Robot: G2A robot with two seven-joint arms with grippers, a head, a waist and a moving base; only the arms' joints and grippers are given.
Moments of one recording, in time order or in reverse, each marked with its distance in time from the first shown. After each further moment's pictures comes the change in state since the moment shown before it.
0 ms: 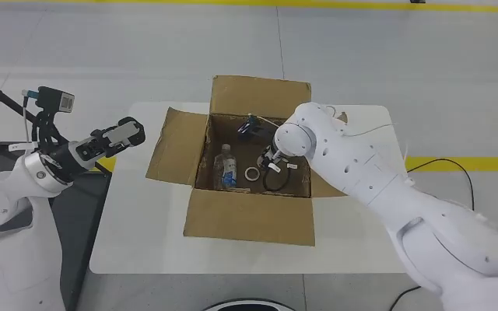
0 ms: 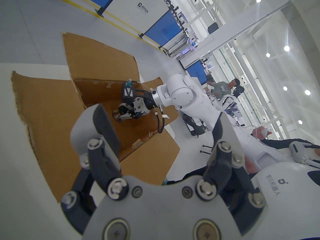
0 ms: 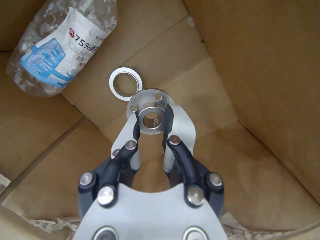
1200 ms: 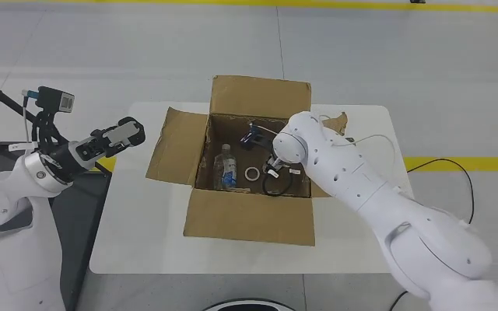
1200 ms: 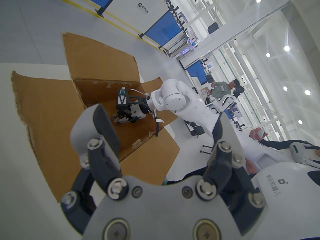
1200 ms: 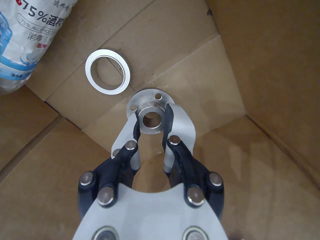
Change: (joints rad) left arm 0.000 0.000 0.000 0.000 0.000 0.000 0.000; right arm -0.071 -0.041 0.053 0.054 -0.156 0.002 0.043
